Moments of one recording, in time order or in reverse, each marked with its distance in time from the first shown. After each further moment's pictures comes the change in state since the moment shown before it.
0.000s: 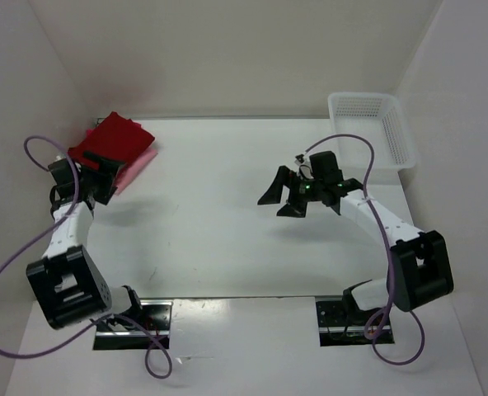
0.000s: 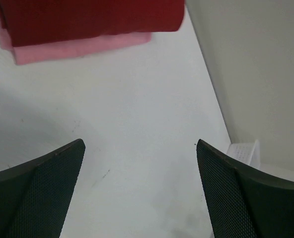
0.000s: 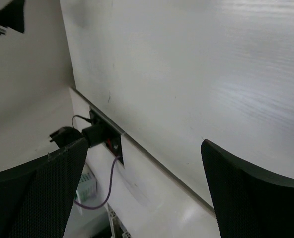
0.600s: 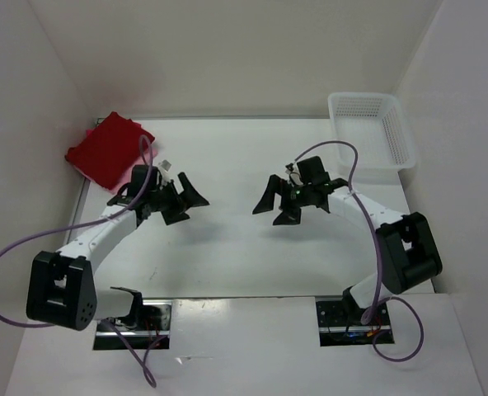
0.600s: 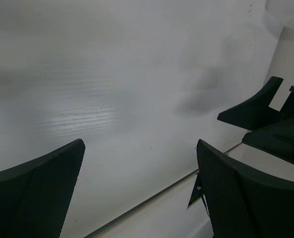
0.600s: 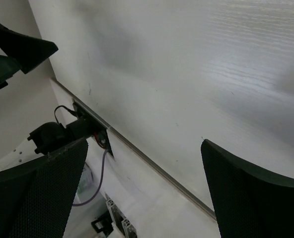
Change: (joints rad) left arm -0.607 -0.092 -0.083 -0.211 0.097 0.162; right arm 0.082 0.118 0.000 -0.001 0.025 -0.006
